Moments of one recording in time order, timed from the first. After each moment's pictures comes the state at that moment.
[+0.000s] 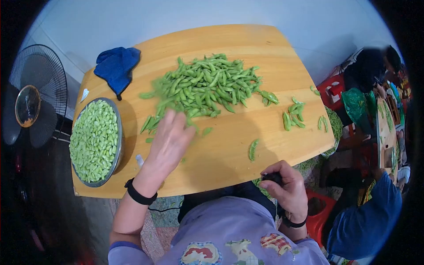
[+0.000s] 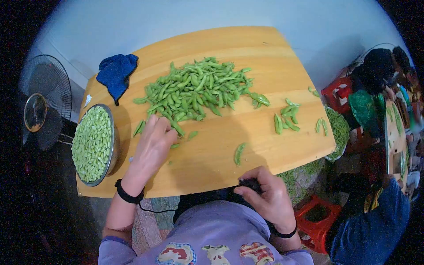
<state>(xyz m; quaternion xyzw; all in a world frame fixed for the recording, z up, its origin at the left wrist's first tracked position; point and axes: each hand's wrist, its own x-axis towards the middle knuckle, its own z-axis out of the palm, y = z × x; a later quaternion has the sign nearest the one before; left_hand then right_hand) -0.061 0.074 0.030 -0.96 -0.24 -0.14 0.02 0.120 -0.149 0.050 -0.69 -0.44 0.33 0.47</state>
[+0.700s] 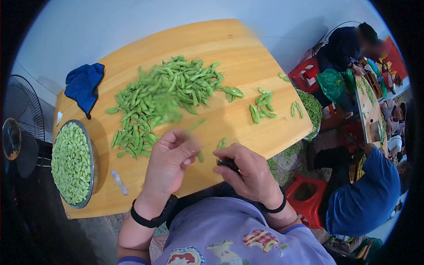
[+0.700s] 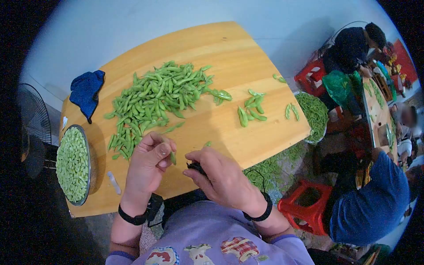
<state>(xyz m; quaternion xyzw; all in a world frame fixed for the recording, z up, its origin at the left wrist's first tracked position) -0.008 0.017 0.041 -0.36 -0.25 -0.26 -0.86 0.124 -0.111 0.059 -0.63 -0.61 0.14 0.46</state>
